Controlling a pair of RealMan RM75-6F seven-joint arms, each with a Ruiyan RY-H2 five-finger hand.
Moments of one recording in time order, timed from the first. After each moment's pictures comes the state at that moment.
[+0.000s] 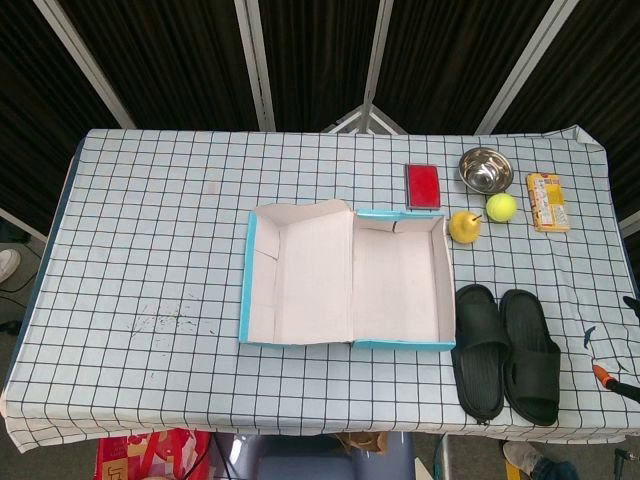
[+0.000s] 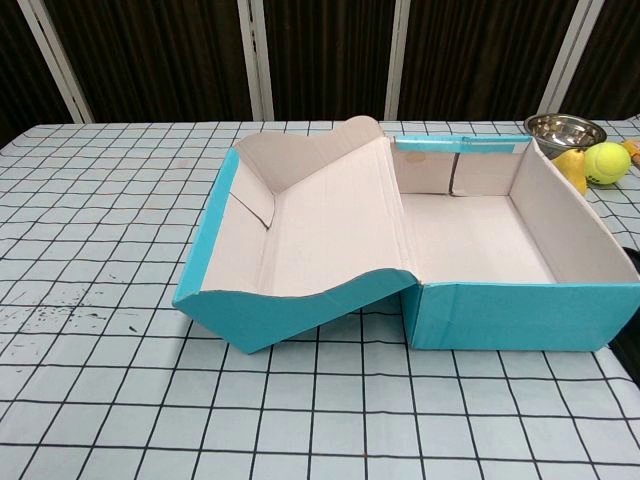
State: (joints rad) left arm 0.04 -0.97 -0.20 -1.55 1.31 1.62 -0.24; right arm -0.03 -0.86 0.10 -1.89 -1.35 1.55 -0.07
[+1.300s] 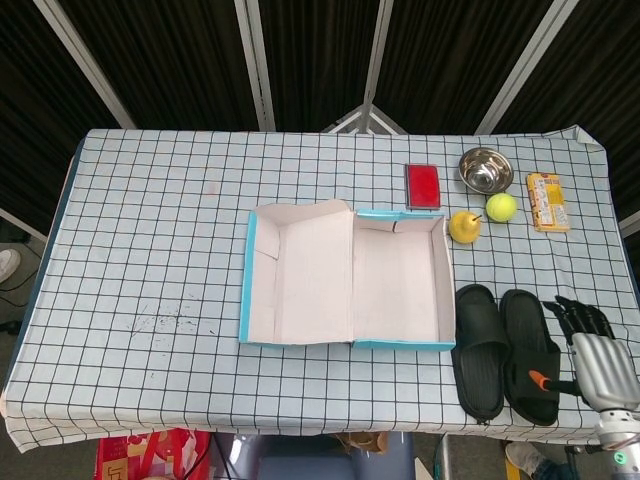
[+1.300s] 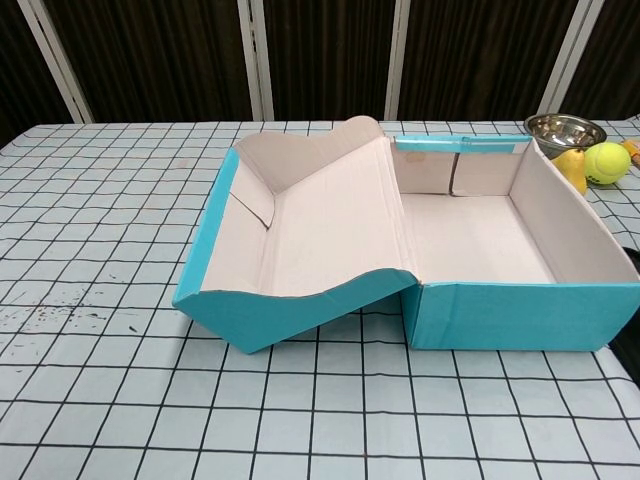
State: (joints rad) left arm 0.05 -0.96 -0.20 -1.56 1.30 1.63 -0.21; right arm 0.10 -0.90 0.08 -2.00 -1.28 1.29 -0.14
